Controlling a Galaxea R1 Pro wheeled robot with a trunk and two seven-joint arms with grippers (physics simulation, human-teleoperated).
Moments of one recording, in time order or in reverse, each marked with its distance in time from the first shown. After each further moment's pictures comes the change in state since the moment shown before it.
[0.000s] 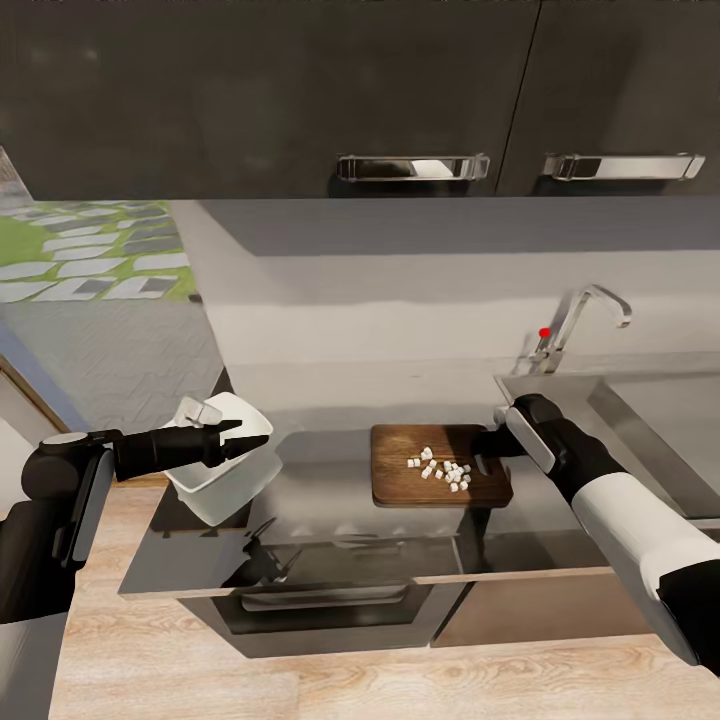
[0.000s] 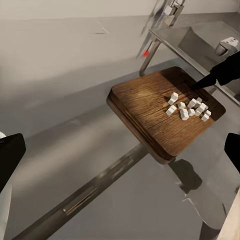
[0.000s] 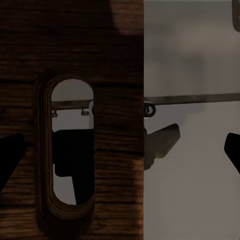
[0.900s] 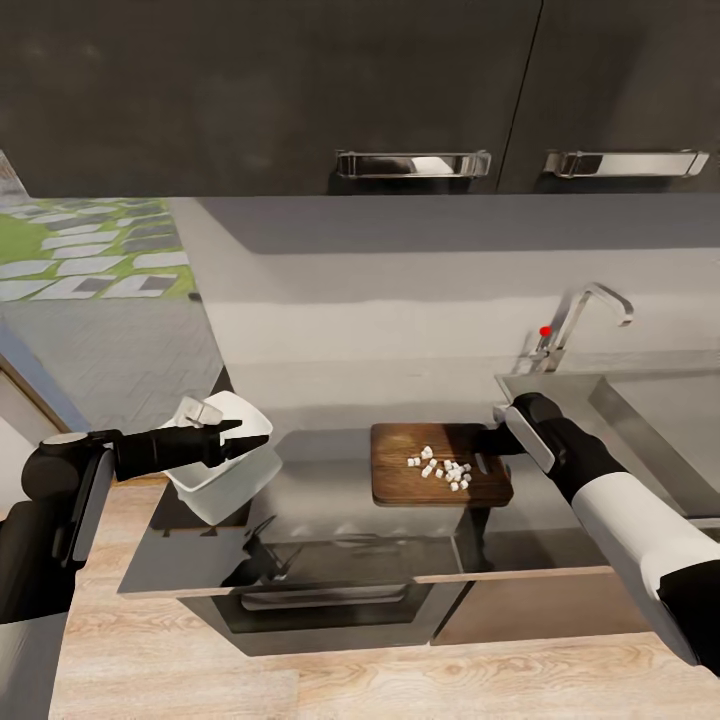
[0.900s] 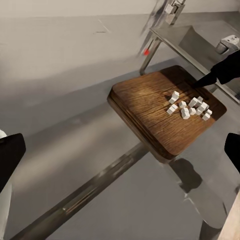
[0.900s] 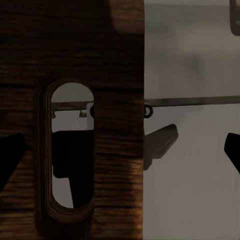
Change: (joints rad) left arm 0.000 0.000 0.000 0.000 0.000 0.000 0.001; right arm 0.000 0.000 0.002 -0.013 0.013 0.002 0.000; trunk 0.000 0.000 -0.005
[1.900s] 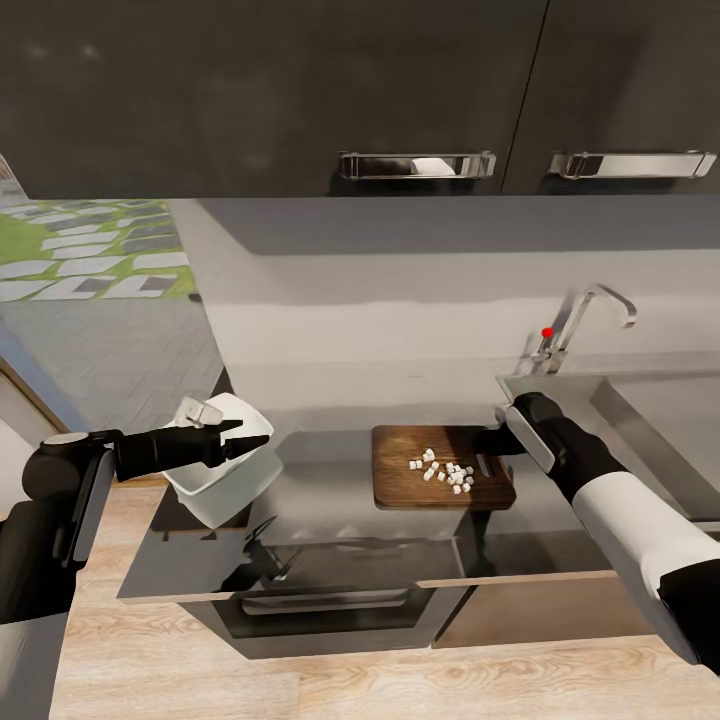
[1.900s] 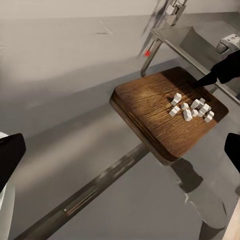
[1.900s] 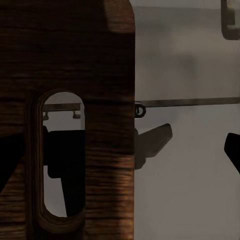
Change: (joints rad) left arm 0.000 -0.001 -0.001 0.000 0.000 0.000 0.000; right arm -0.003 -0.001 0.000 0.004 0.027 0.004 -0.003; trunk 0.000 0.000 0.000
